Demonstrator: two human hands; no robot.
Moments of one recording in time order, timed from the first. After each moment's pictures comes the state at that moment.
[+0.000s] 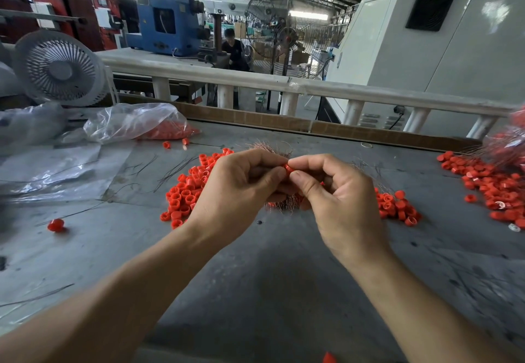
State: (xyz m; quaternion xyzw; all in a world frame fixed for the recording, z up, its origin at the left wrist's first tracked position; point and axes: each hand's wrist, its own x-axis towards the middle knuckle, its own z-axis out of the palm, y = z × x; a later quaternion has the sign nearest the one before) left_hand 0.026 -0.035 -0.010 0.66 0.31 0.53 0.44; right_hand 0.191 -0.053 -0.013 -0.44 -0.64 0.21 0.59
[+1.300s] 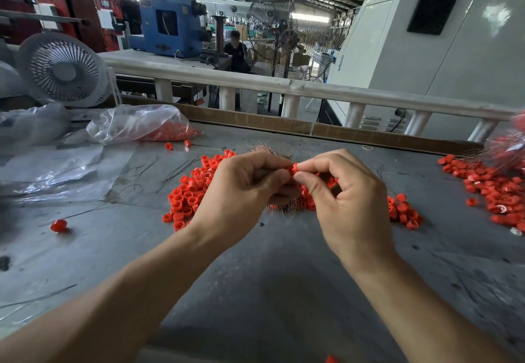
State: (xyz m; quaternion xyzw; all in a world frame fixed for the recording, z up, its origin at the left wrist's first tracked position) left_hand 0.026 -0.033 -0.010 0.65 0.31 0.53 0.46; right_hand 0.195 -0.055 -0.006 -0.44 -0.70 -0.03 0.56
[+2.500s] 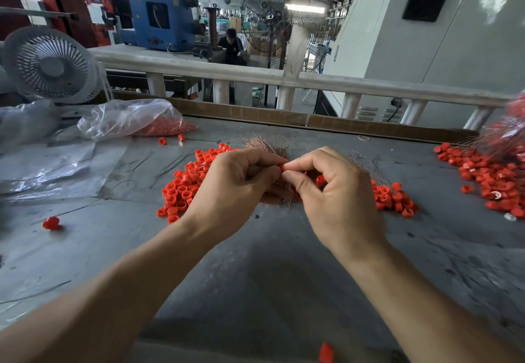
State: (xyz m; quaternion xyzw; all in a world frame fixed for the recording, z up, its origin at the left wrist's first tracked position) left_hand 0.025 -0.035 -0.011 0.68 0.33 0.49 0.44; right_hand 0.192 -0.057 -0.009 -0.47 -0.71 0.01 0.52
